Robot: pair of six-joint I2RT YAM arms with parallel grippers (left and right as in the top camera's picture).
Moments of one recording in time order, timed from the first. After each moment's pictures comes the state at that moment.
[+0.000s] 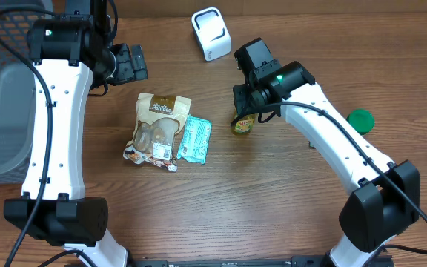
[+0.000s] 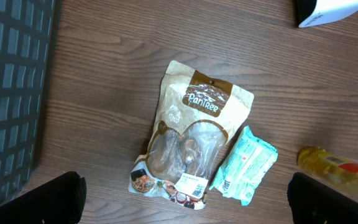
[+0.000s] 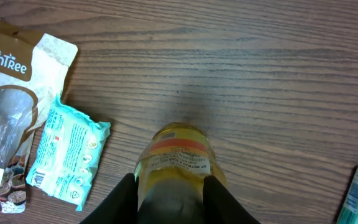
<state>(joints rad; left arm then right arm) -0.06 1.84 2.08 -1.44 -0.02 -0.31 0.50 1.84 1.63 -0.98 0.05 0.33</state>
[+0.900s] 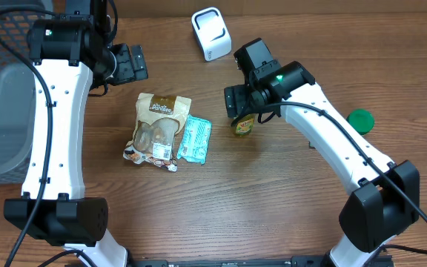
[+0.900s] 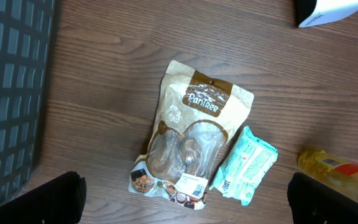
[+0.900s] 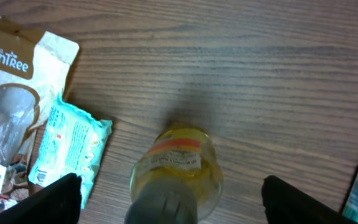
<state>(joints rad) -0.06 1.84 2.08 -1.44 -0.02 -0.31 0.50 1.84 1.63 -0.98 0.05 0.33</state>
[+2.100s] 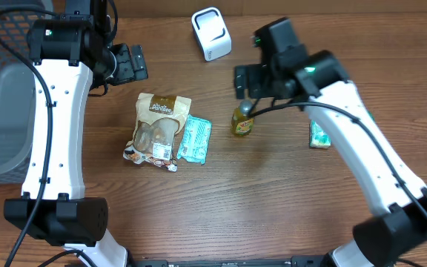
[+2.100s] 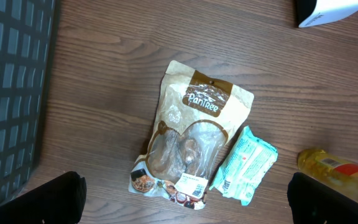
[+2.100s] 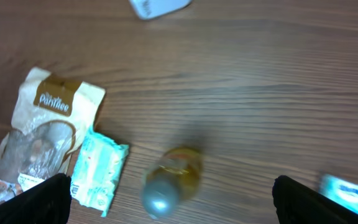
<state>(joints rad) -0.06 1.84 2.08 -1.44 -0.02 -0.31 0.43 1.73 1.75 -1.05 0.05 0.33</state>
